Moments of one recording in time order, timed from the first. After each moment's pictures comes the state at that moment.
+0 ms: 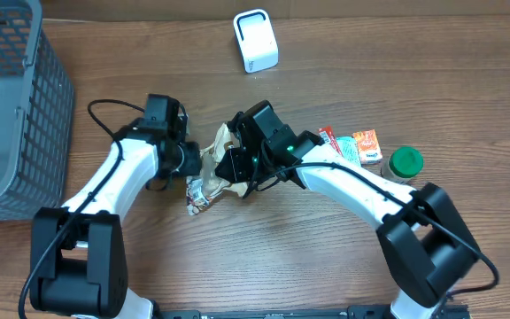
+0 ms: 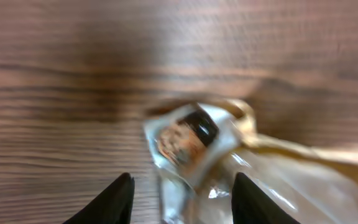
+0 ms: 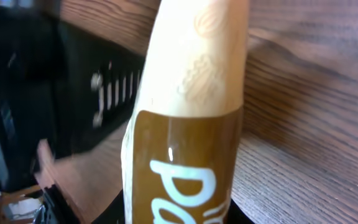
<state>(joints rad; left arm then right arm) -0.12 1.72 1.08 -0.68 0.13 -0.21 0.69 1.85 1.27 -0.40 -0.46 0.52</state>
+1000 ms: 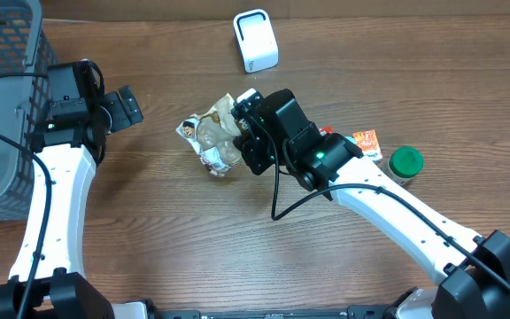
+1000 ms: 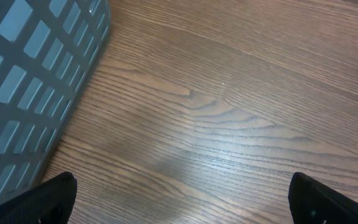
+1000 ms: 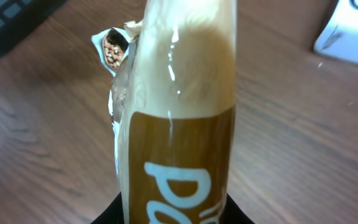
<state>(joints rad) 0.14 1.52 1.25 -0.62 -0.09 -0.25 0.69 1.62 1.27 -0.44 -0.12 0.05</state>
